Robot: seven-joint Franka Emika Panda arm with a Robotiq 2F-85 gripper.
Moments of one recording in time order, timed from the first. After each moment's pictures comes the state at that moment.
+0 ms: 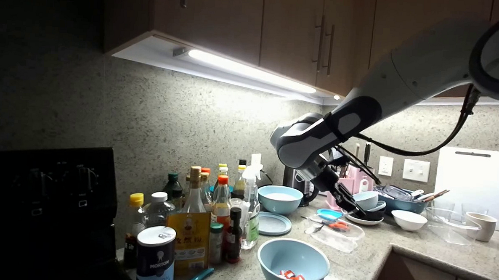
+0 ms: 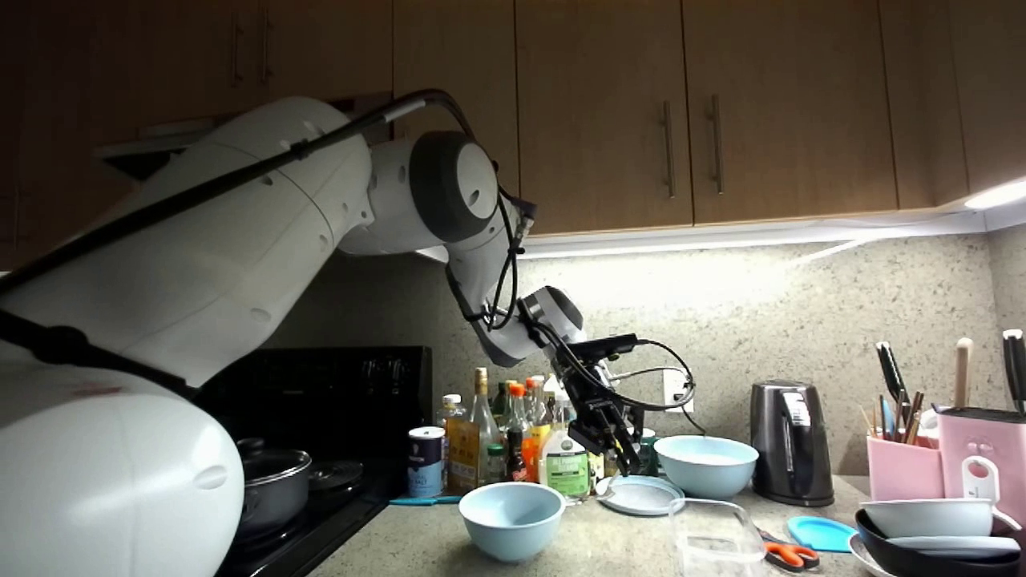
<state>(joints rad) 0.10 0.64 0.00 -1.43 -0.60 1.42 -0.51</state>
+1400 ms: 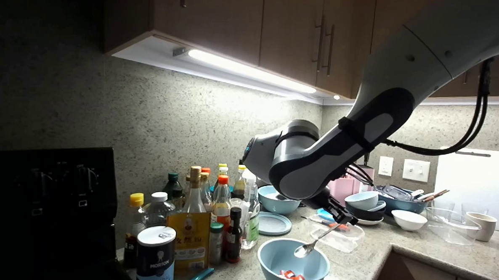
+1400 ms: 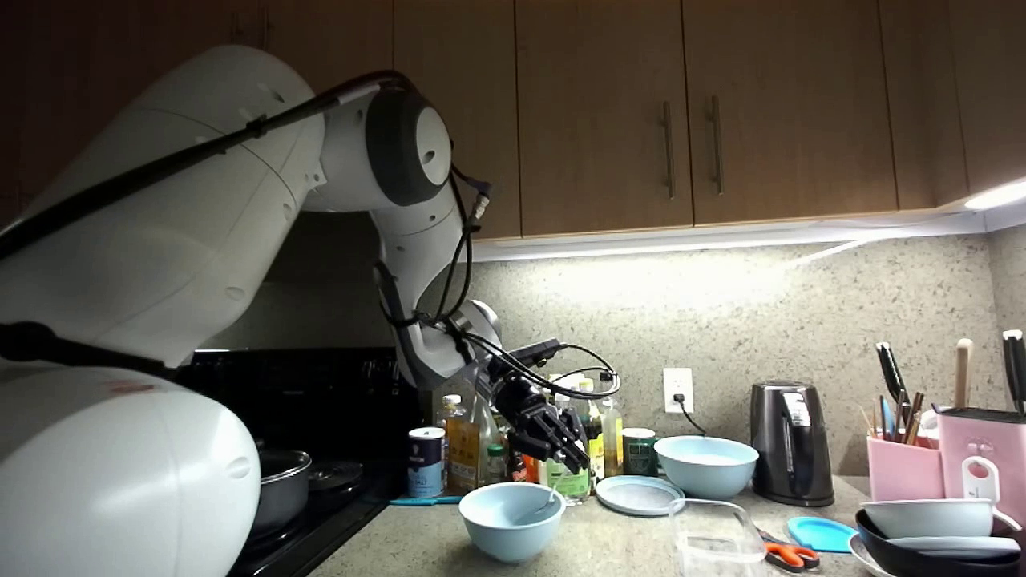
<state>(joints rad) 0.20 0.47 0.13 -1.78 -0.86 1.52 -0.44</state>
